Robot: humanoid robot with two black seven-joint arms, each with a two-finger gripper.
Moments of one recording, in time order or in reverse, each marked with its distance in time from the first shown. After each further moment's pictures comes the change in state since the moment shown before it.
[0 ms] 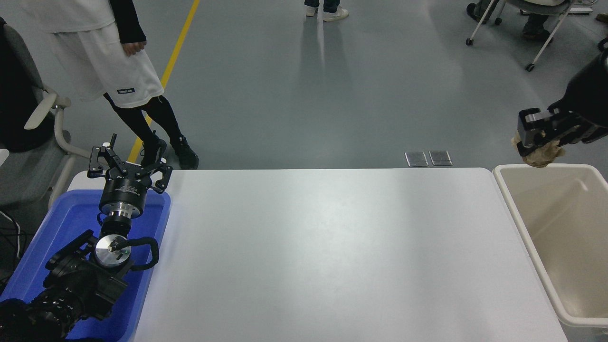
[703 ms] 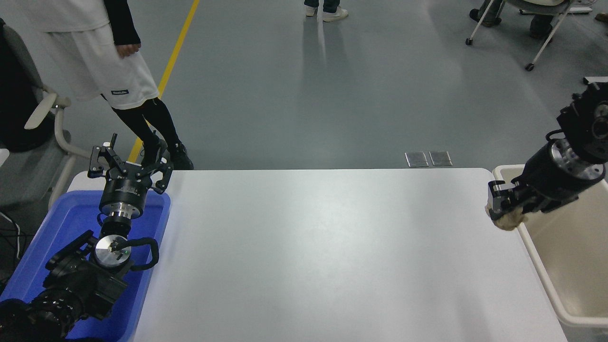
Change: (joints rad) left arm 0.000 0.000 0.000 0.000 0.000 0.000 0.000; right arm -0.299 0.000 0.109 0.004 0.003 -0.068 0.004
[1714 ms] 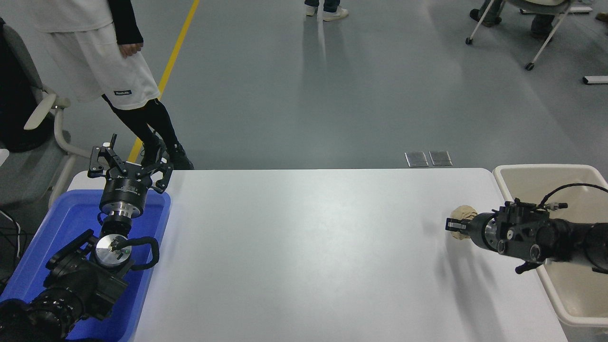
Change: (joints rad) left arm 0.000 -0.001 0.000 0.000 0.000 0.000 0.000; right arm -0.974 0.102 0.375 -0.507 -0.004 -0.740 -0.008
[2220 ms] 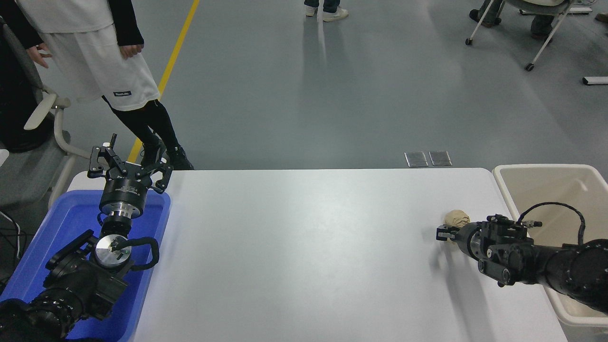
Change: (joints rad) left arm 0.000 0.000 -0.001 0.000 0.000 0.000 0.000; right arm -0.263 0.198 0.083 -0.383 -0.023 -0.081 -0.002
